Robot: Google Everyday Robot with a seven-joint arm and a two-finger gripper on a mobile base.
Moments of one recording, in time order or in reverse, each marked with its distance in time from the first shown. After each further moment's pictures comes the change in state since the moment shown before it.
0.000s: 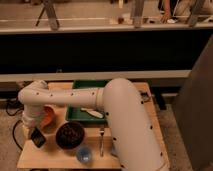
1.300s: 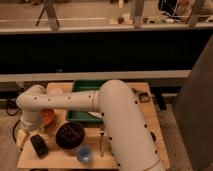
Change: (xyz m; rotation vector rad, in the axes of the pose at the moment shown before) arm 0.000 -0.005 0.025 0.022 -0.021 -0.044
